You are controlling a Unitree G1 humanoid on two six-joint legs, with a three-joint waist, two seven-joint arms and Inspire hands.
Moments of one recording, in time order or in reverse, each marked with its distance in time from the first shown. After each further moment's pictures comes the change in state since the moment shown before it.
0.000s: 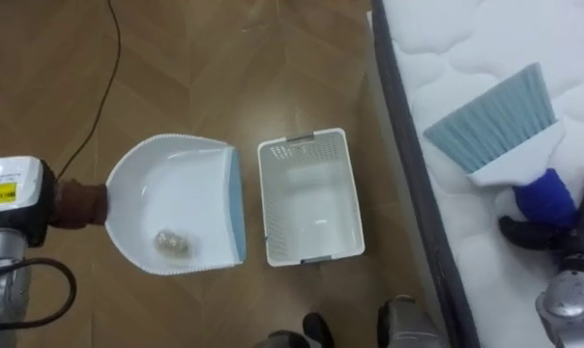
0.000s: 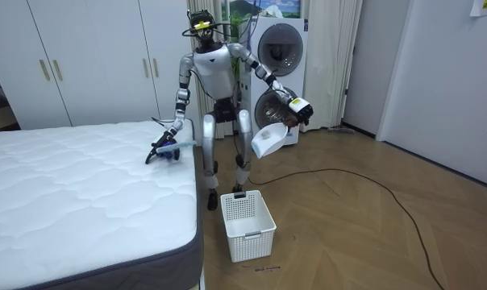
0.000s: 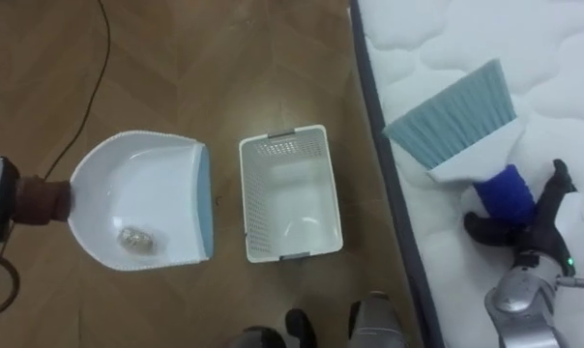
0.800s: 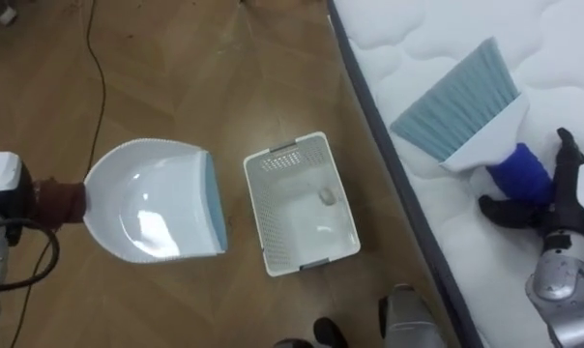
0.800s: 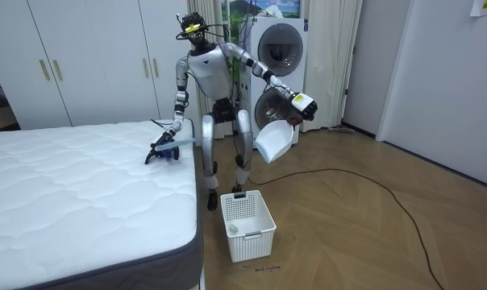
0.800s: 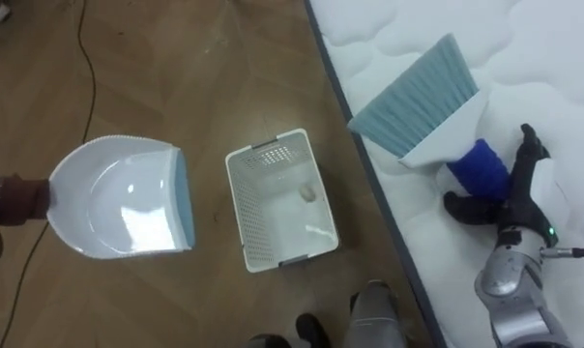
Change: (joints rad) left arm -0.131 0.064 -0.008 0.091 0.002 0.072 -0.281; right arm 0.007 0.000 0.002 -0.129 -0.078 0.024 0.029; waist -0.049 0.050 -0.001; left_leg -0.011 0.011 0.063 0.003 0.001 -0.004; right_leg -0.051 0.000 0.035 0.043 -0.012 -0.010
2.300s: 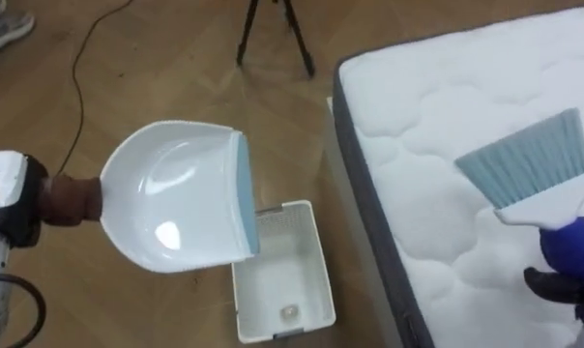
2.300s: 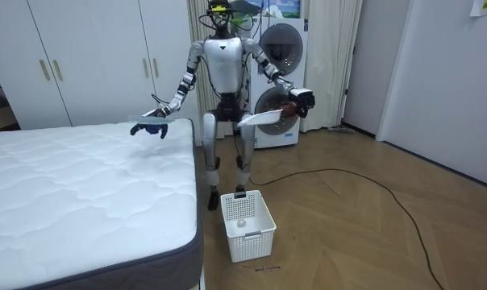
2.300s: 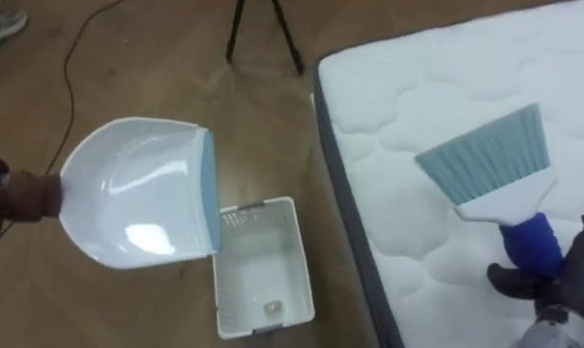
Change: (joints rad) left arm 0.436 -0.104 0.288 -0.595 -0.019 -0.070 0.132; right arm 0.281 0.011 -0.079 -0.040 0.219 0.035 -0.003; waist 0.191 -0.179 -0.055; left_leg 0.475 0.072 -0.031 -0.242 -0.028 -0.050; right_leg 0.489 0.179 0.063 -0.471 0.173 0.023
